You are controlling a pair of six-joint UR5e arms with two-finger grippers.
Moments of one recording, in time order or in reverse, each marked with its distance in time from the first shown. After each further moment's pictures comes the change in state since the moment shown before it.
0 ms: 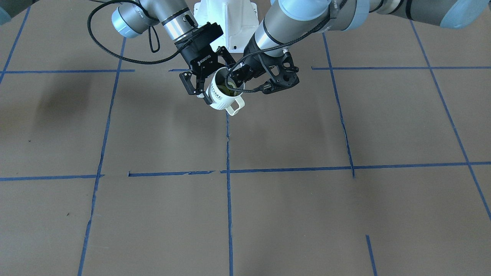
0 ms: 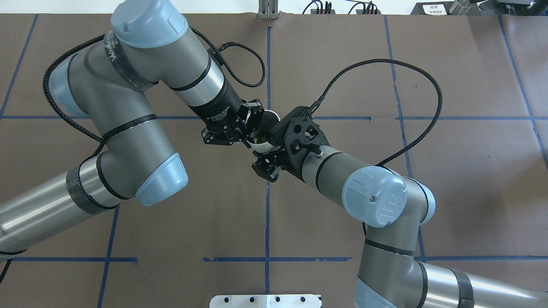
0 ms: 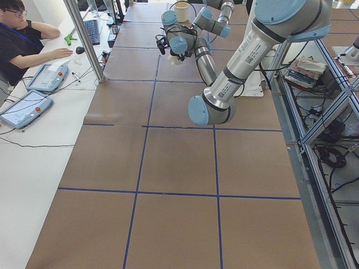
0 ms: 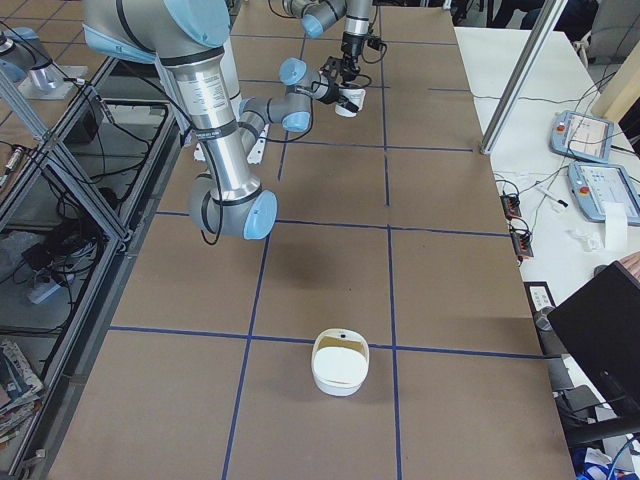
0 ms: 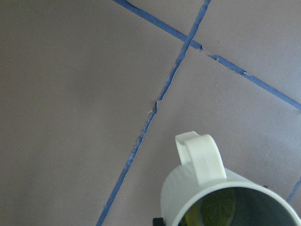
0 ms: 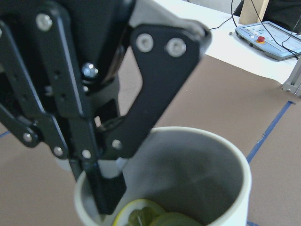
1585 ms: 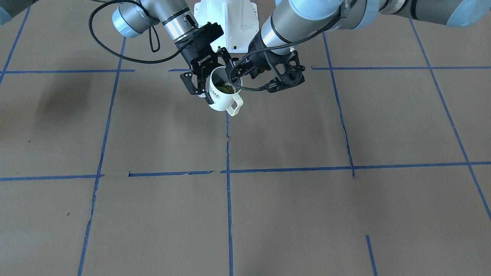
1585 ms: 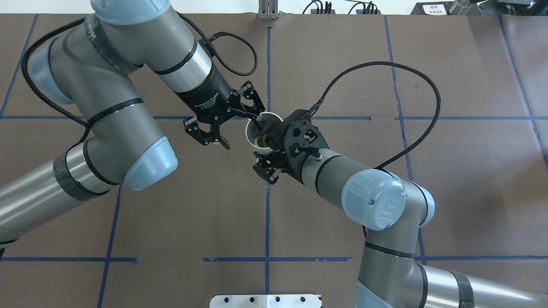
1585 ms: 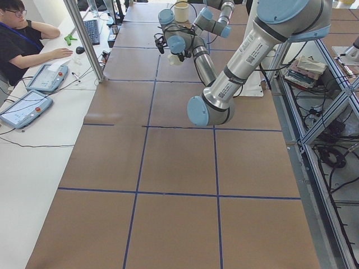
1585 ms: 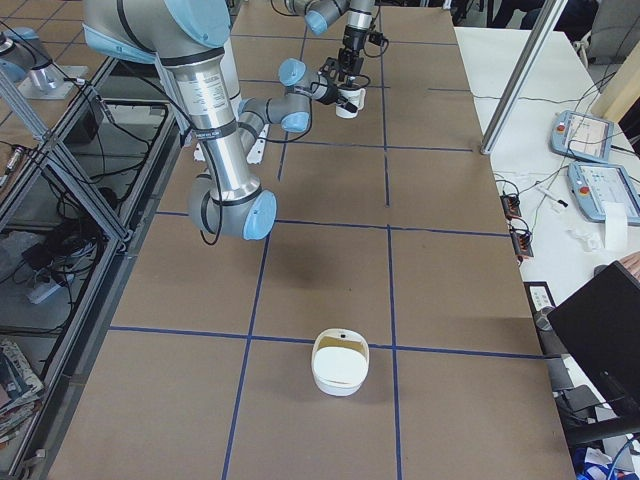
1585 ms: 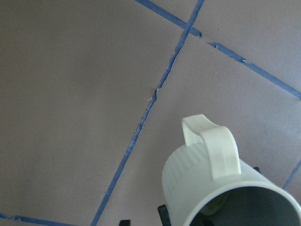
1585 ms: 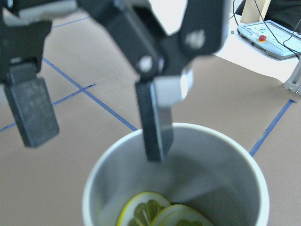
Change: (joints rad) left arm -0.065 0.007 -0.009 0.002 -0.122 0.009; right arm -0.010 -0.004 0.000 -0.001 -0.006 -0.012
